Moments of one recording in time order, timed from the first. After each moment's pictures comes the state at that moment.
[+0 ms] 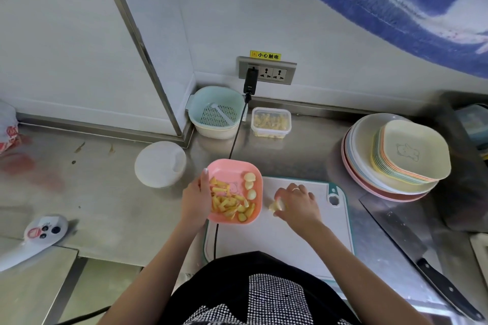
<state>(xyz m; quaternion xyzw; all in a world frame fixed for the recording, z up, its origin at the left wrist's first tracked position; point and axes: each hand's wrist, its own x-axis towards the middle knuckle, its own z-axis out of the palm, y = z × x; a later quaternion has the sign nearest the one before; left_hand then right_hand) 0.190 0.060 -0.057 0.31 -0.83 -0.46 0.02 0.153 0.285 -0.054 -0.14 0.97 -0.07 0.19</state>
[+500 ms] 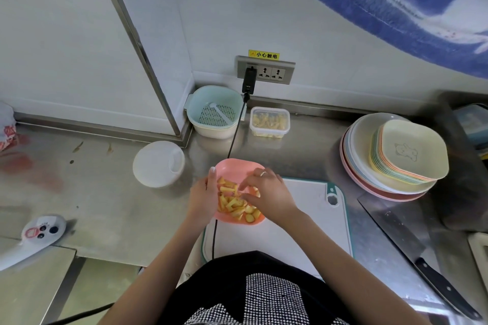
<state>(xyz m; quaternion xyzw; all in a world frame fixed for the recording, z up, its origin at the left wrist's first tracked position) 0.184 0.075 -0.049 0.30 -0.83 -0.47 -0.02 0.147 0.233 -0.015 -0.26 0.93 -0.23 0.14</state>
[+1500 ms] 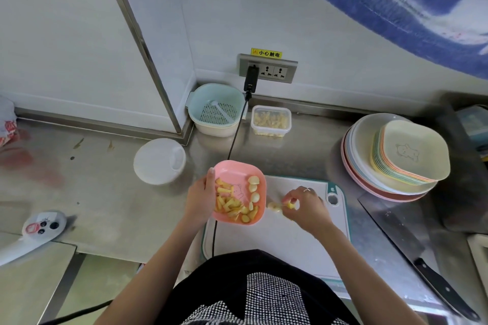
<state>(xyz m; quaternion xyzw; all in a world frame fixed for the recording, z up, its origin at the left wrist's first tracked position) 0.189 0.070 -0.052 0.30 -0.84 -0.46 -0.04 0.154 0.310 -0.051 -0.06 0.95 -0.21 0.21</state>
